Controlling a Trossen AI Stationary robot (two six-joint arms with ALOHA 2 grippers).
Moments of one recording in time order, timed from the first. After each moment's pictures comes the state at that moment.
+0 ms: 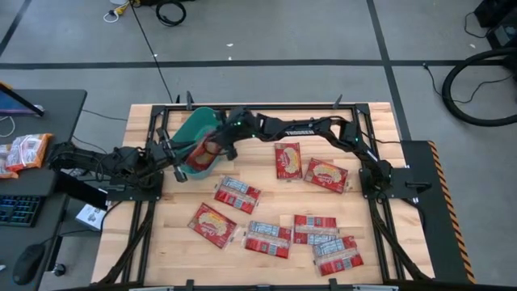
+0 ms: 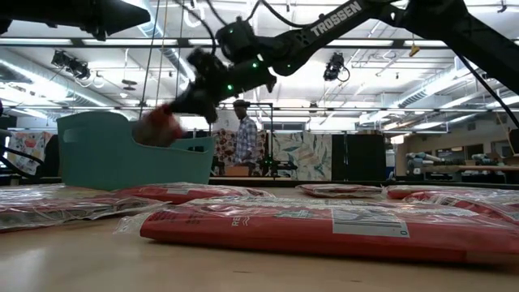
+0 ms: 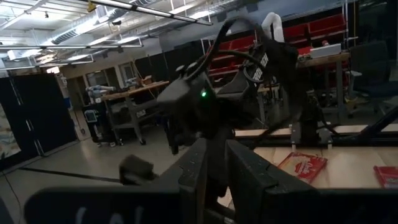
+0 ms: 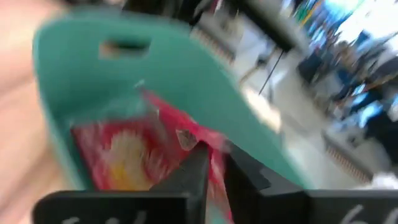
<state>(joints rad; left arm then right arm) -0.21 0.37 0.29 0.29 -0.66 0.30 -0.27 2.29 1.84 0.07 -0.23 -0.77</state>
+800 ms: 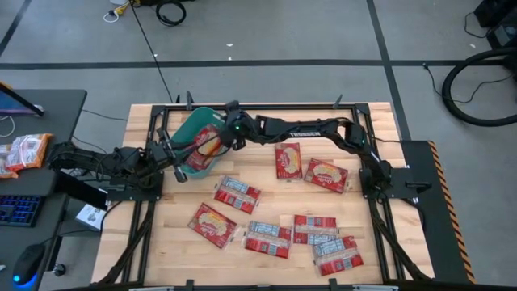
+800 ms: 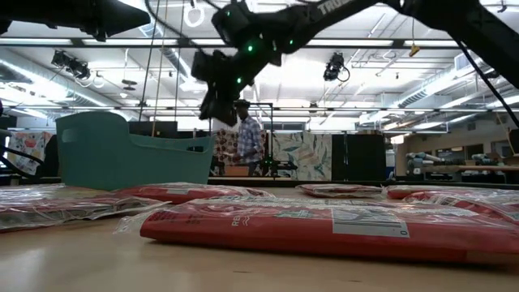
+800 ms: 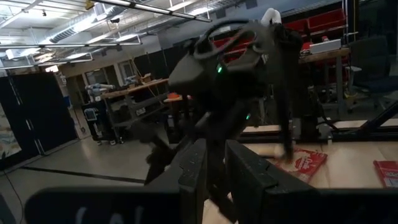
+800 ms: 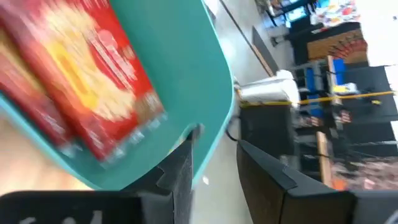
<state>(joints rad) -0.21 0.37 0.29 0.28 -0.66 0.30 -0.21 2.21 1.87 -0.17 0.40 -0.91</state>
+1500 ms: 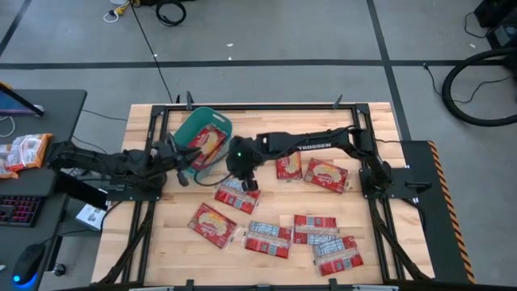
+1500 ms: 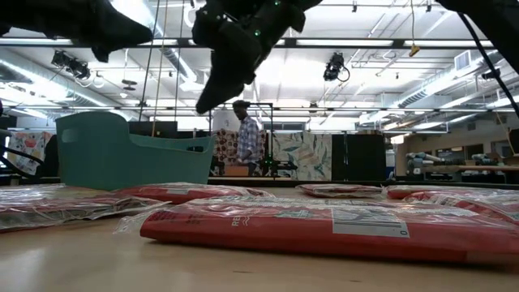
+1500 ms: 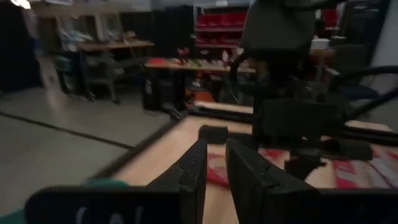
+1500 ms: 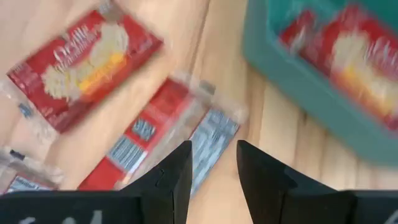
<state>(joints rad) -0.21 0.42 0.29 0.15 -0.62 -0.02 -0.04 2.12 1.85 -0.65 -0.12 -0.20</state>
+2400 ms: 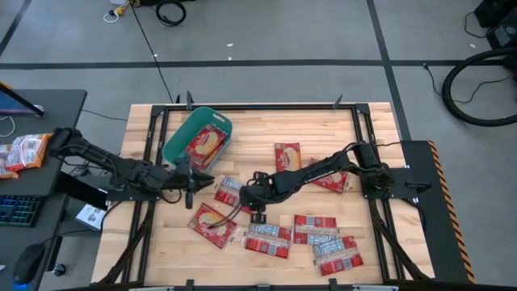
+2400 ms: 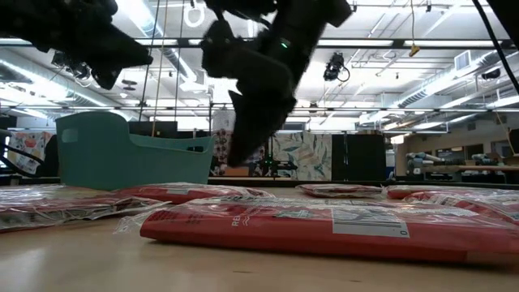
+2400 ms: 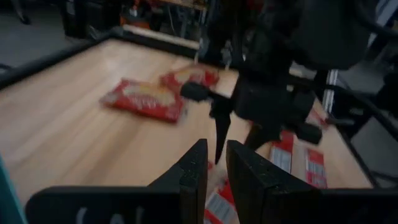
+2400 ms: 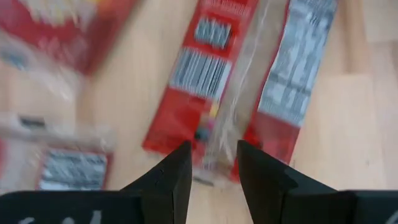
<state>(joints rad) -0.38 0.71 0.29 0.17 -0.49 -0.36 0.20 2.12 1.60 -0.60 0.17 0.24</state>
